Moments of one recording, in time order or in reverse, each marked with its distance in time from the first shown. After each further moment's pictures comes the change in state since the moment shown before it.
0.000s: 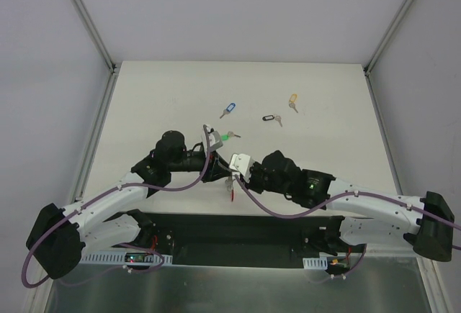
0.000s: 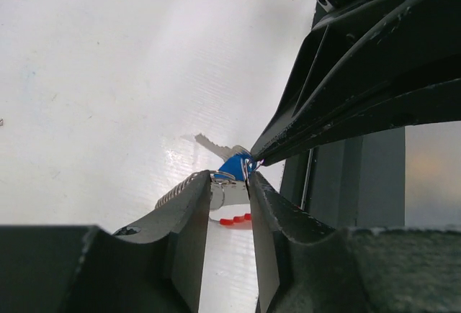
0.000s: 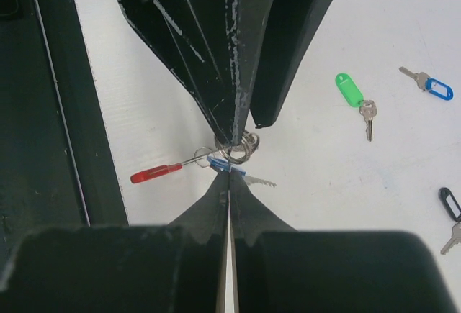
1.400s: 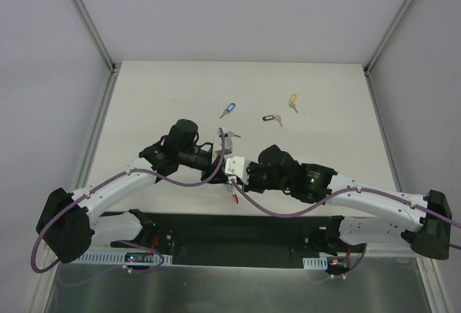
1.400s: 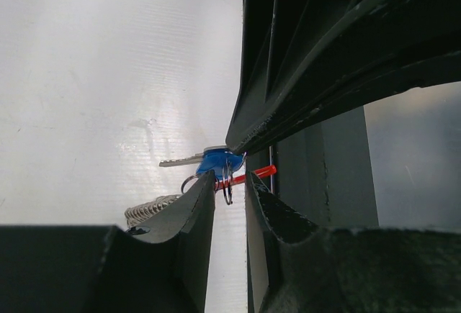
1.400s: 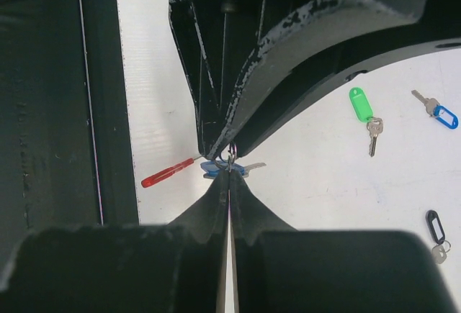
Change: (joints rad) left arm -0.001 0.139 0.186 -0.307 0.235 0.267; right arm 0.003 0.031 0.143 -0.211 -0.101 -0.121
